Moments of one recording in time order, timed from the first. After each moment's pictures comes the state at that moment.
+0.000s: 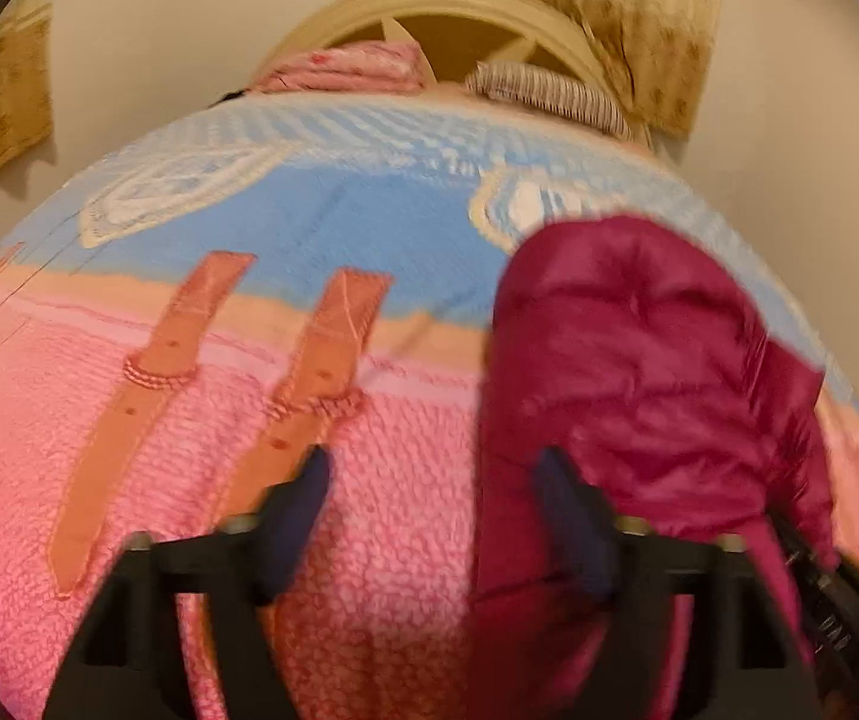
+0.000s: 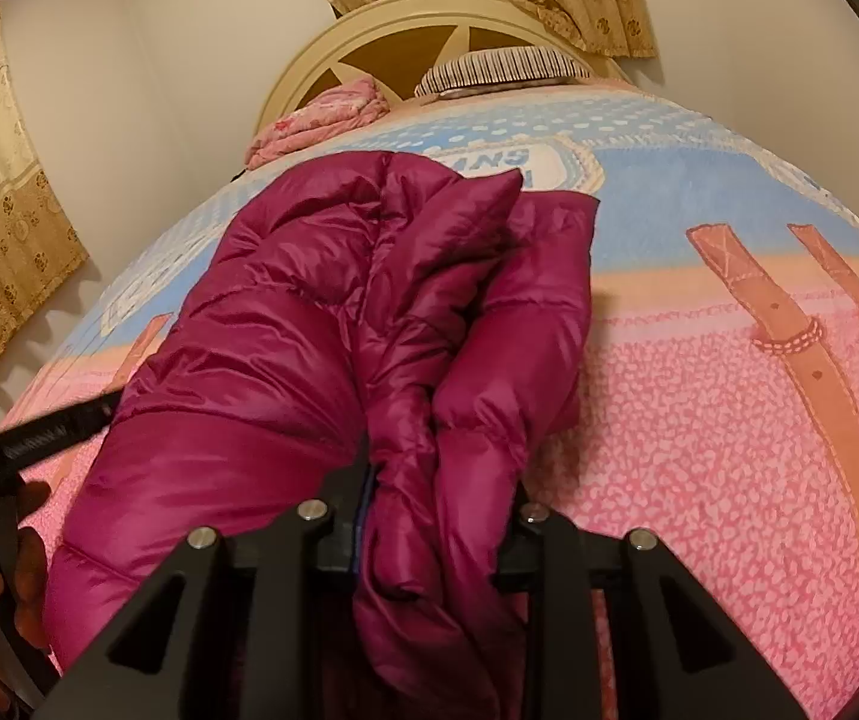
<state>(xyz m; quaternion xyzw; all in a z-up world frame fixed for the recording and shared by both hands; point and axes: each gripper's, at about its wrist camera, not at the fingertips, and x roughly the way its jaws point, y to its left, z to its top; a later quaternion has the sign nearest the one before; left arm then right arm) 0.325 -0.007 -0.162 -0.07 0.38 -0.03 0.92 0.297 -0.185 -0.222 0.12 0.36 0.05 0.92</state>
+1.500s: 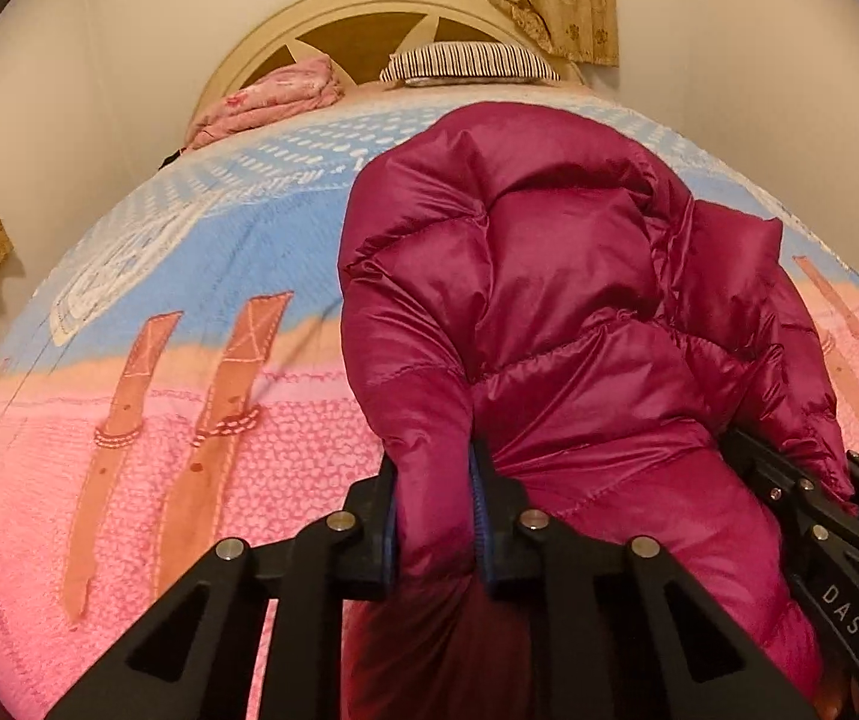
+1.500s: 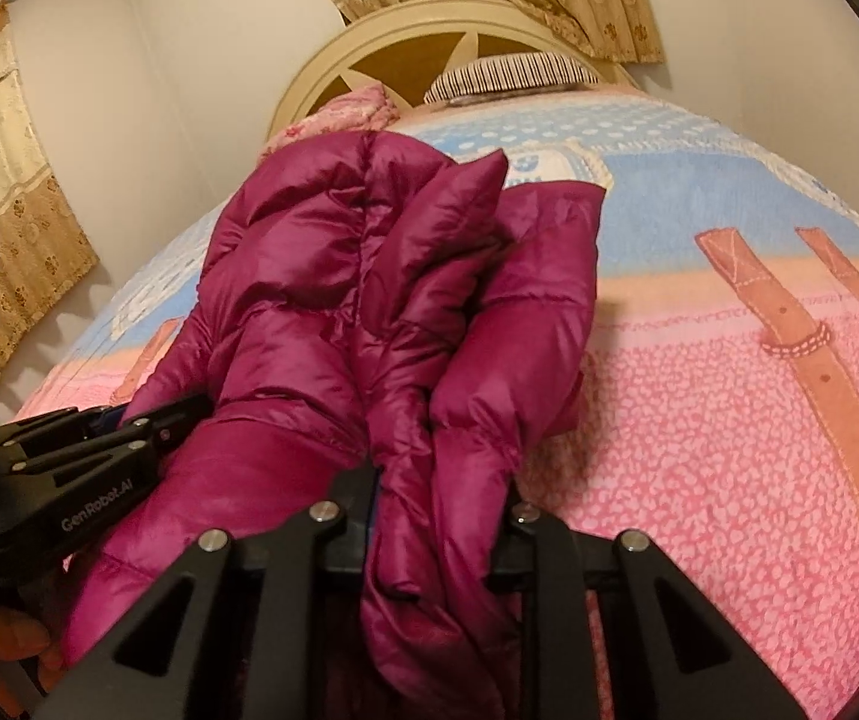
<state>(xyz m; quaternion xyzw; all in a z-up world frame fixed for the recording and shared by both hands) 0.318 -0.088 -0.169 0.07 0.39 -0.07 0.92 0.296 -0.188 -0.219 0.12 0.34 0.07 0.93</state>
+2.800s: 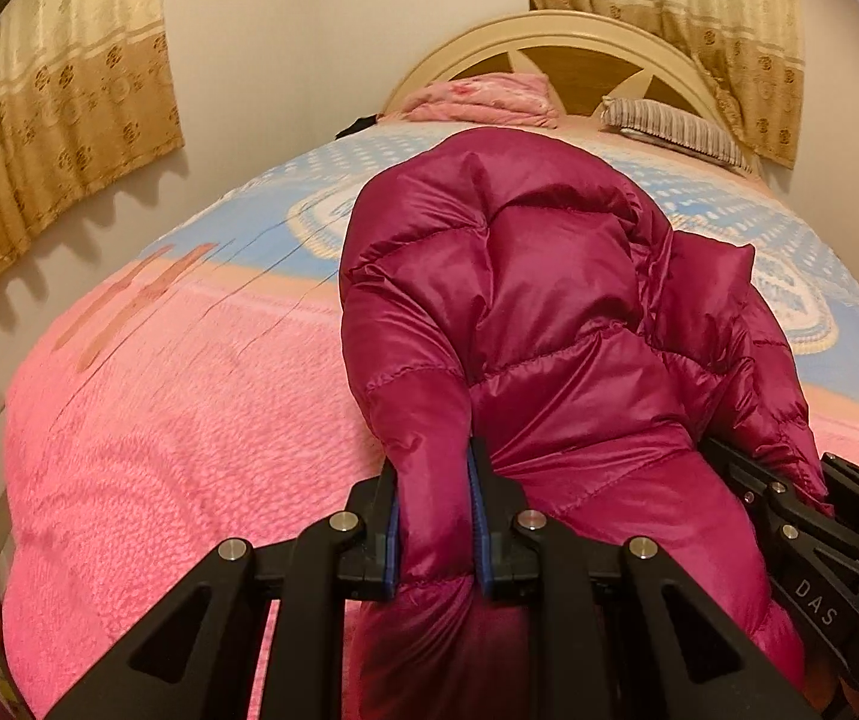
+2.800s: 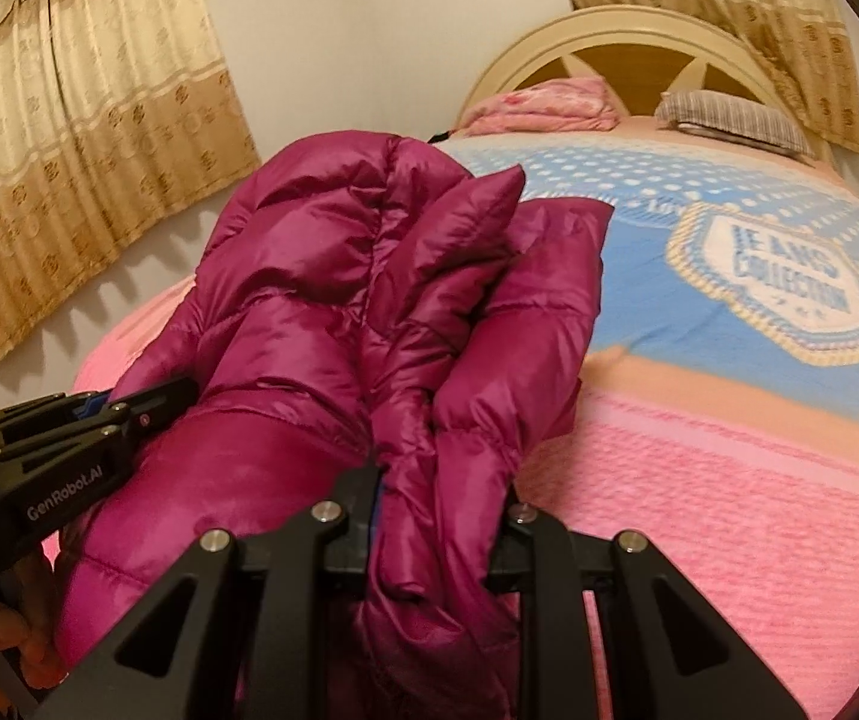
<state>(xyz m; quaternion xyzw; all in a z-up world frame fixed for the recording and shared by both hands) 0.260 0.135 -0.148 -0.03 0.37 0.11 0.92 0.331 0.011 -0.200 0.02 0.34 0.26 0.90</state>
